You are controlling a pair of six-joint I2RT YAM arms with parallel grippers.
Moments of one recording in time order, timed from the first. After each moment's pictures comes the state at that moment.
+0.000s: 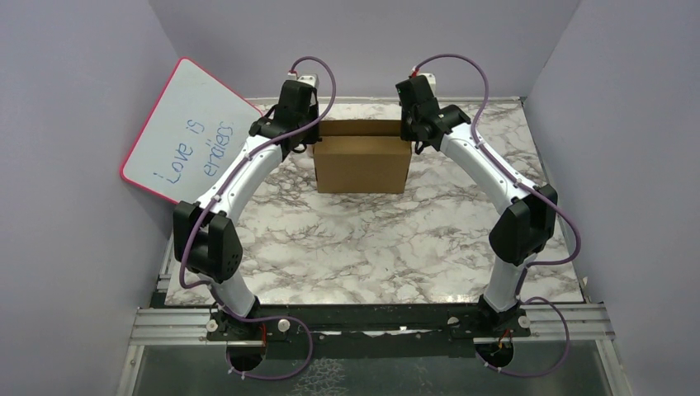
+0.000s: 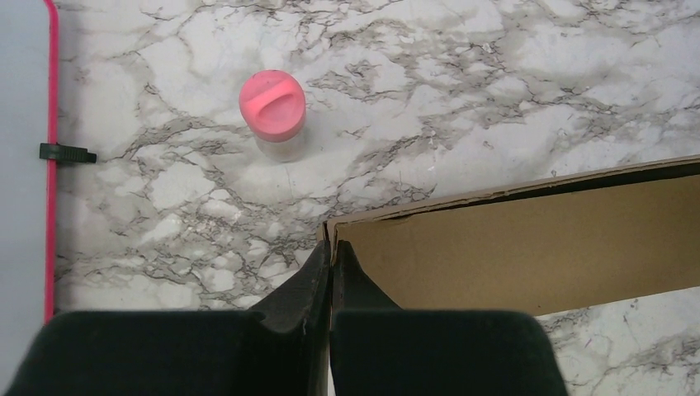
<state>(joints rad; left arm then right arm) -0.38 1.68 1.58 -0.53 -0.08 -0.26 0.52 1.85 1.82 -0.74 0.41 0.37</state>
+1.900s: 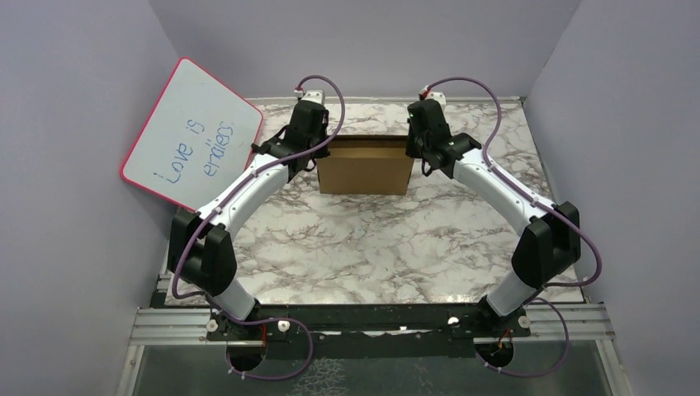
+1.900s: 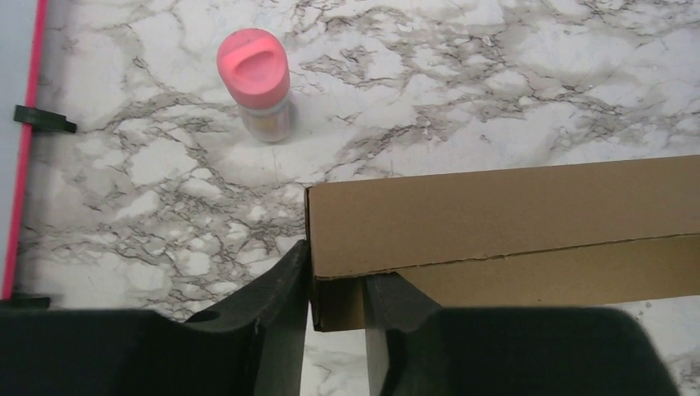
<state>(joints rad) -0.48 1.60 1.38 -0.40 -0.24 -0.32 0.52 1.65 1.45 -0.48 0.38 0.40</state>
